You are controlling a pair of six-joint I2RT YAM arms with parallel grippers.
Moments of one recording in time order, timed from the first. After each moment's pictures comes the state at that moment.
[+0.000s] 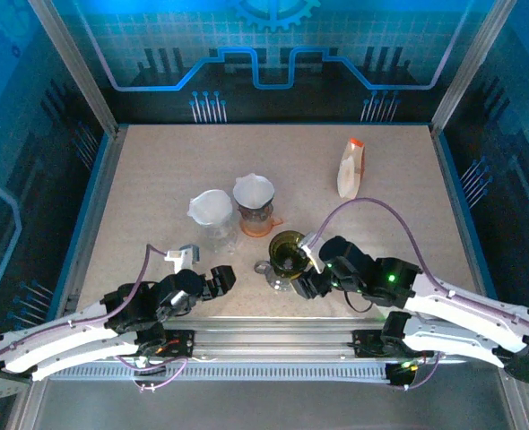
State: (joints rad) left arm -1.10 0.50 0.44 -0.68 -0.40 -1.20; right arm 1.04 0.89 0.73 -0.64 0.07 0.27
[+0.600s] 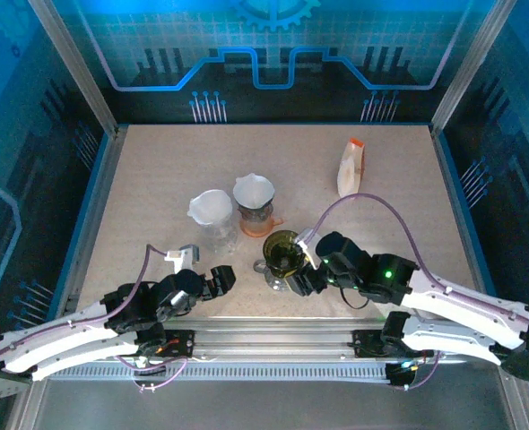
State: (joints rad) left arm -1.10 0.50 0.44 -0.68 -0.40 -1.20; right arm 1.04 0.90 0.77 -0.63 0.08 0.28
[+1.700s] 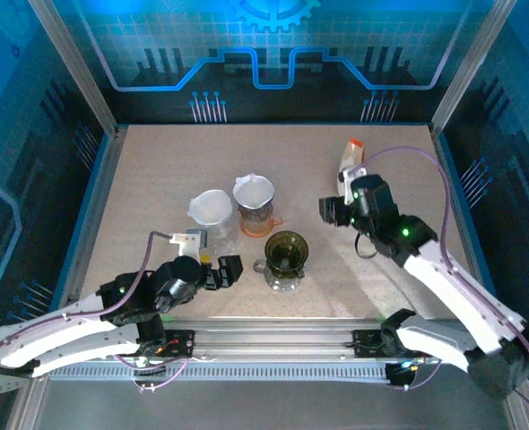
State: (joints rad) left arm -1.10 0.61 0.63 -0.63 -0.44 -0.94; right arm 0.50 1.07 1.01 -0.59 0.15 0.26
